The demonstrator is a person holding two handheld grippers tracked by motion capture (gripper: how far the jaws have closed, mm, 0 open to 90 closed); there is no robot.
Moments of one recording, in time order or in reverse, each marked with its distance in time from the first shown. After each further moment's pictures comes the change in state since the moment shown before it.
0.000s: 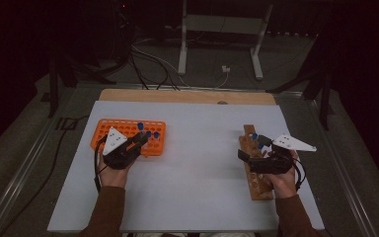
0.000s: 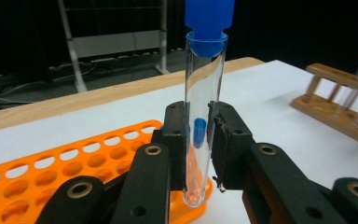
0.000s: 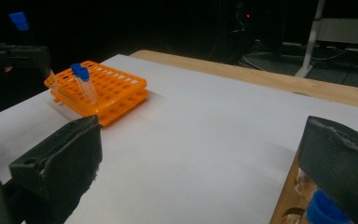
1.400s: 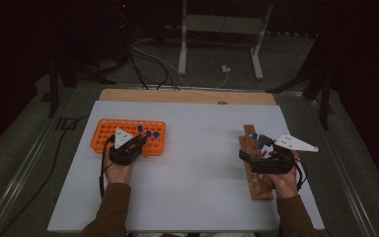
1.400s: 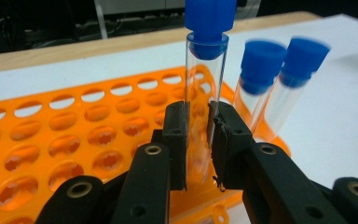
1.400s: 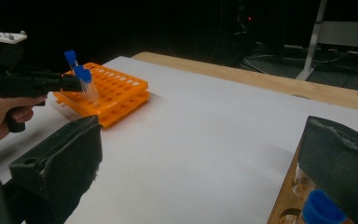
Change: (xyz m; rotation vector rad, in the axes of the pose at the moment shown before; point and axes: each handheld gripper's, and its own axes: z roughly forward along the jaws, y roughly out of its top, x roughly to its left) left arm 0.020 -0.038 0.040 0.169 0.106 -0.028; right arm -0.001 0.001 -0.003 -0.008 0.007 -0.007
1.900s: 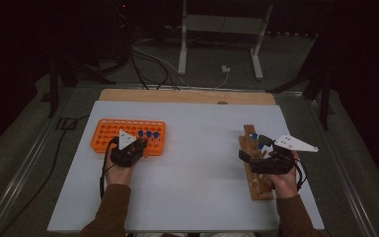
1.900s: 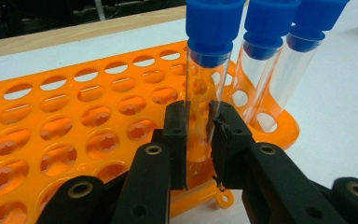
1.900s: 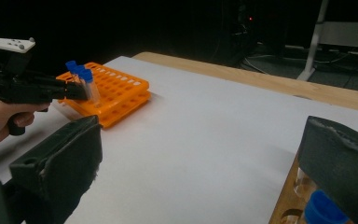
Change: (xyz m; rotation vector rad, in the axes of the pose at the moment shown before) left arm -0.002 -0.004 0.002 0.054 0.002 0.029; right arm 0.001 0.000 0.000 0.000 0.003 -0.003
